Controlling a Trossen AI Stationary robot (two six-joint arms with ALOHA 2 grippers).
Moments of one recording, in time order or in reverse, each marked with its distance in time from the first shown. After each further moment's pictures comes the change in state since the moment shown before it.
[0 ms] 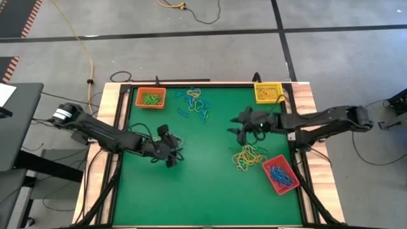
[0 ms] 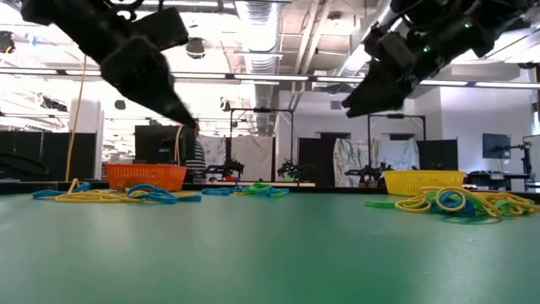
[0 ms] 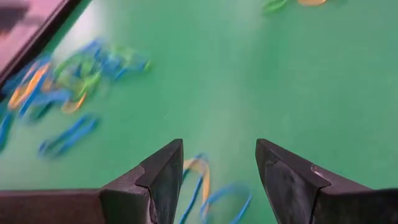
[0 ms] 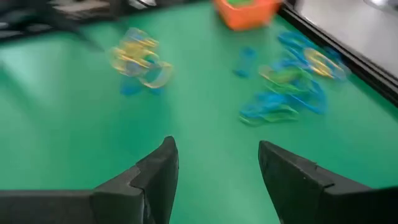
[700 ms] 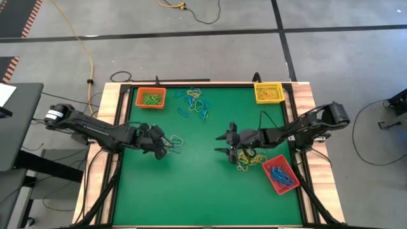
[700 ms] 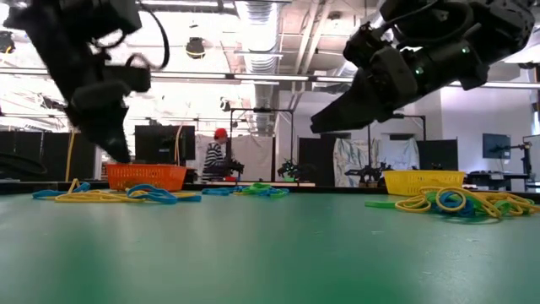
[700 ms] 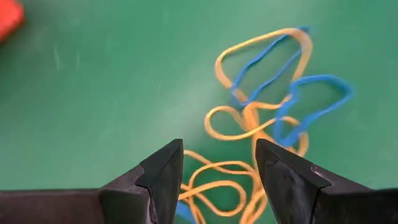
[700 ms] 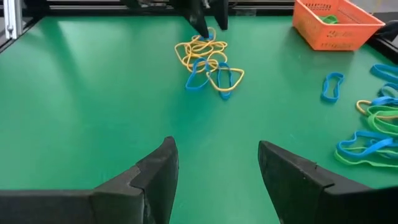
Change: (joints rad) left arm 0.111 -0.121 -0.116 -0.355 0.146 -0.461; right arm 0.172 0.352 -0.015 0.452 0.000 -0.125
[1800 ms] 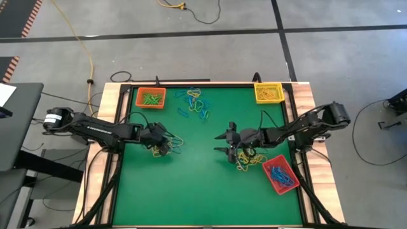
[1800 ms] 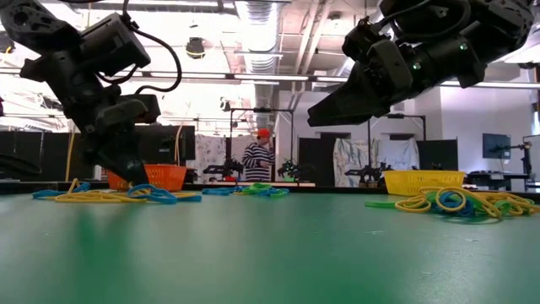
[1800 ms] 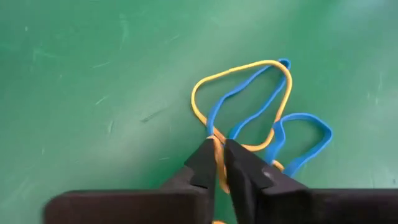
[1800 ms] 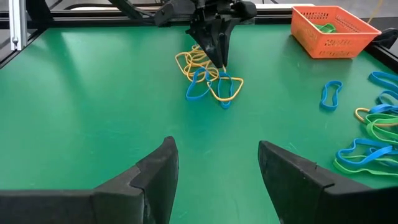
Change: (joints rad) left arm 0.183 0.000 -0.196 0.471 0.201 0.139; right arm 0.000 -0.006 0.005 0.015 -0.002 0.006
